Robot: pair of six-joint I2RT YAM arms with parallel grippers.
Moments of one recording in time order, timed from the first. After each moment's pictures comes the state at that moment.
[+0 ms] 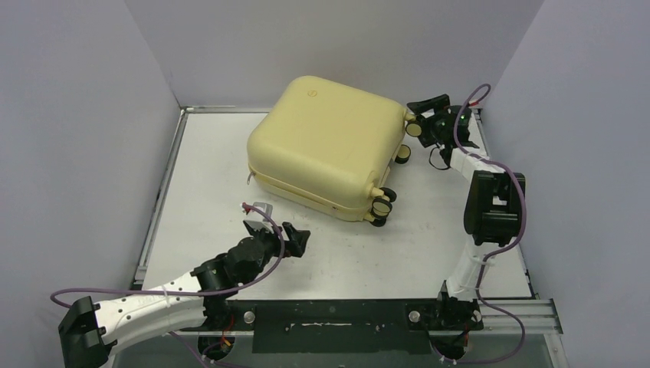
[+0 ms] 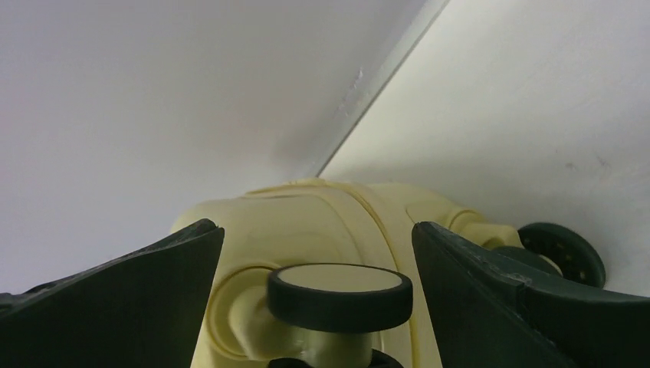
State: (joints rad) left arm -1.06 0.68 0.29 0.08 -0.54 -0.65; right arm -0.07 1.90 1.32 0.27 -0.26 1.17
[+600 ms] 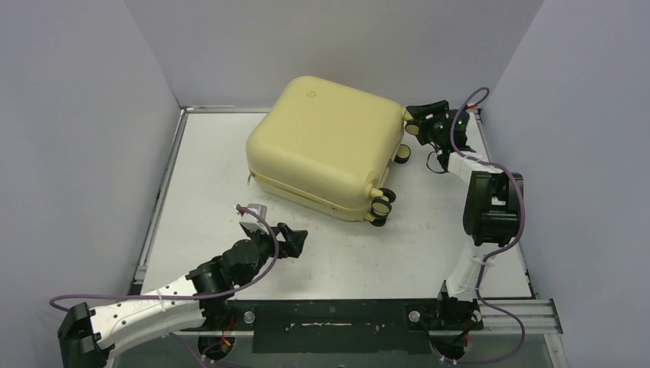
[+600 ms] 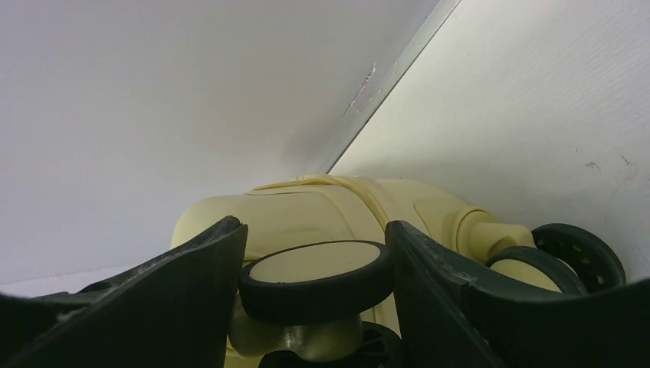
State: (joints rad) left arm -1.06 0.61 0.27 0.07 -0.55 -0.67; right arm -0.05 1.92 1.26 0.37 -0.28 1.20
